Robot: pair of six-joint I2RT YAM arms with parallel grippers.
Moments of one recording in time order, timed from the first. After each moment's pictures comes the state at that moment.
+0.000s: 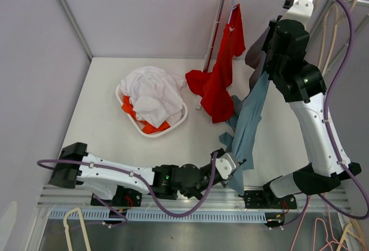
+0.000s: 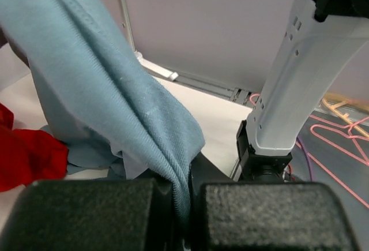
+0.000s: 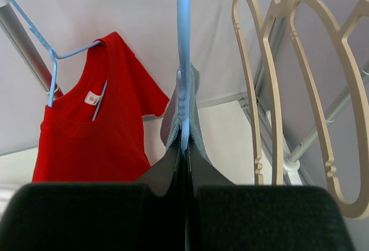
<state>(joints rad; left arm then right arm) -1.66 1.36 0.95 0.49 -0.56 0.04 0.47 1.45 2.04 -0.66 0.76 0.10</state>
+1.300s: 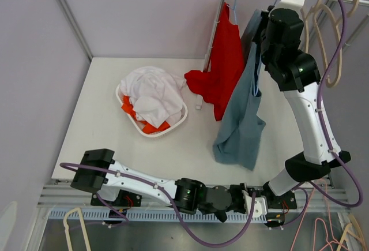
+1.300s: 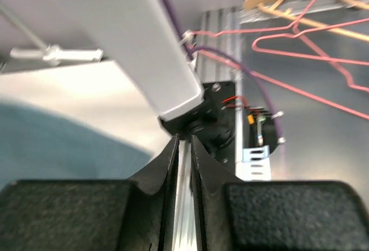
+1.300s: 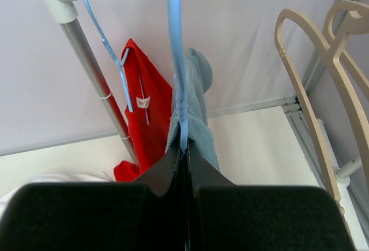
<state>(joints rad) -1.76 1.63 1.16 0.29 -0.33 0.21 0.48 1.59 2.23 -0.71 0.63 0.17</state>
